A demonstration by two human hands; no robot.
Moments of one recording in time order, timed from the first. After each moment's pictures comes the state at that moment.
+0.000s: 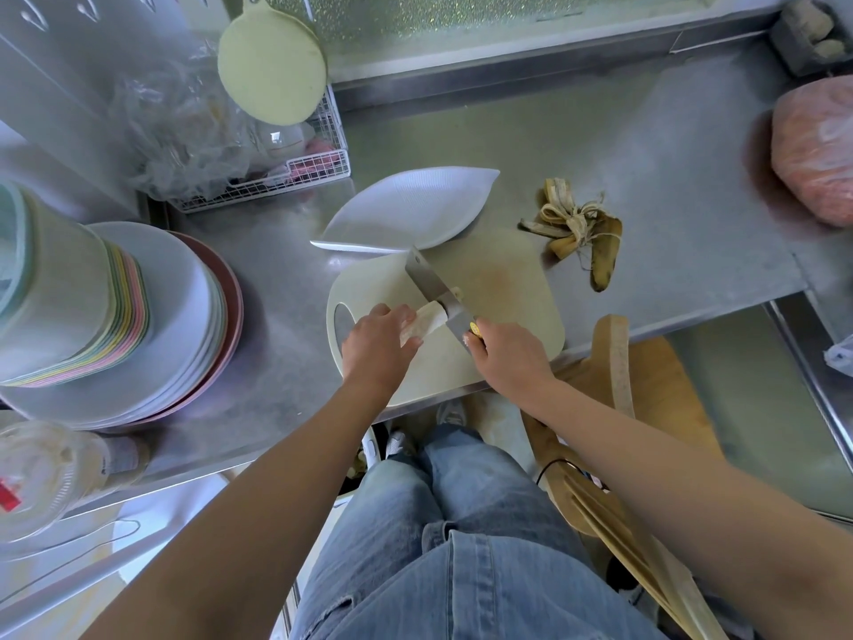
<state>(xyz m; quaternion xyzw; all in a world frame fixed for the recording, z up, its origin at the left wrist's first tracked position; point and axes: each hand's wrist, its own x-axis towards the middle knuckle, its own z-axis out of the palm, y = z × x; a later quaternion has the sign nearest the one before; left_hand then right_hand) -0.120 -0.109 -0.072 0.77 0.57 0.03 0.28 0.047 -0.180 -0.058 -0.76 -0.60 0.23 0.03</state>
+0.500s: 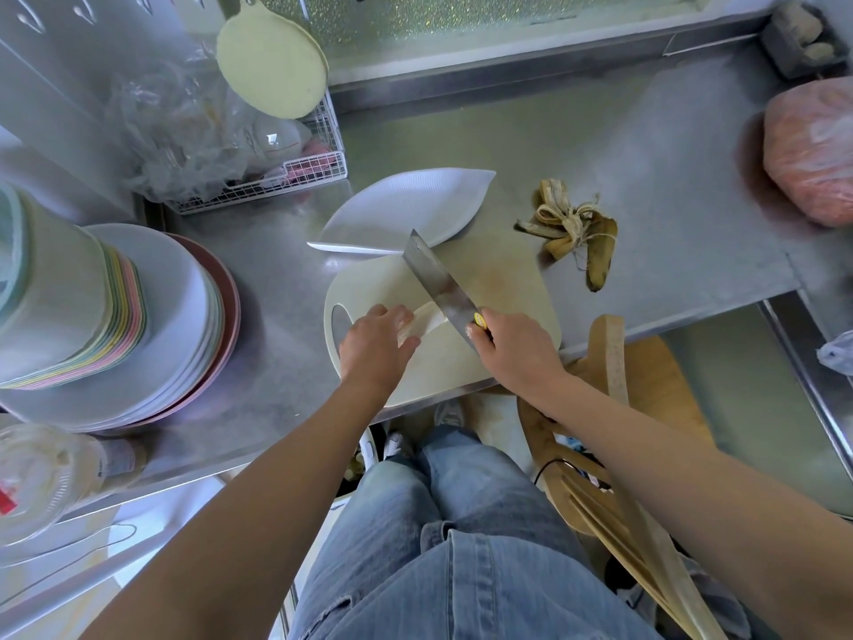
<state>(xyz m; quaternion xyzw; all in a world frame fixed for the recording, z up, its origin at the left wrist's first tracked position) -0.122 -0.107 -0.077 0.78 0.56 0.02 0.28 0.056 -0.178 -0.045 -0.75 -0.63 0.21 0.08</state>
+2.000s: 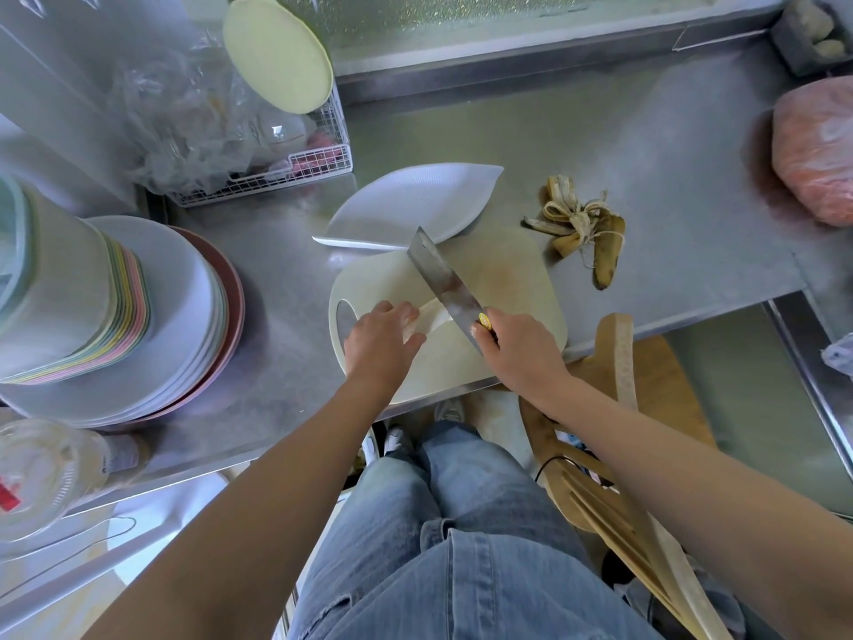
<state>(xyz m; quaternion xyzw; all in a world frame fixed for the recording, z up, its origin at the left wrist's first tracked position) -0.123 -0.106 -0.078 0.77 0.57 0.03 0.29 0.052 -0.180 -0.049 -0.75 -0.62 0.22 0.08</state>
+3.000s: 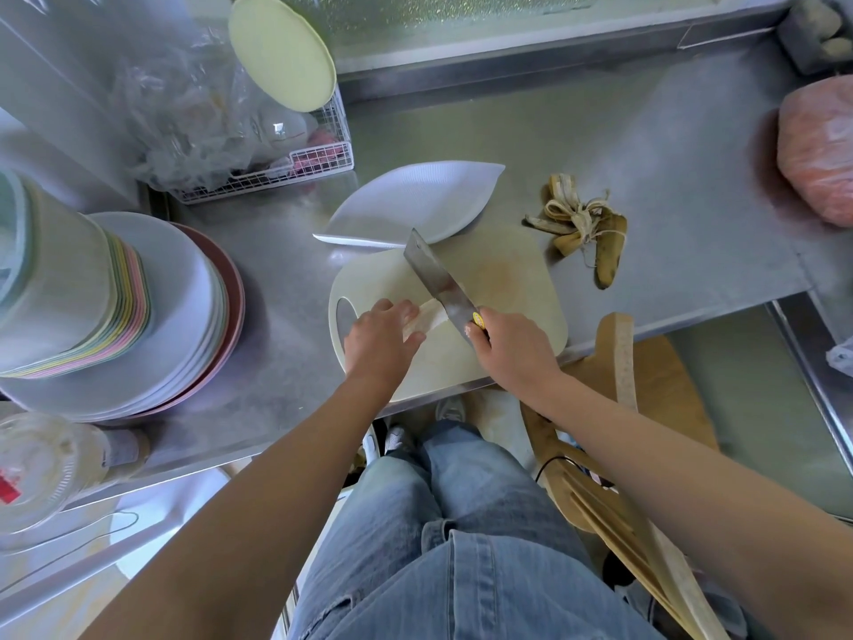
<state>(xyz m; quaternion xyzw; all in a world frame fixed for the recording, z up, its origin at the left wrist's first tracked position) -0.122 -0.108 -0.079 0.77 0.57 0.02 0.28 0.047 -0.177 -0.053 -0.75 -0.62 0.20 0.07</state>
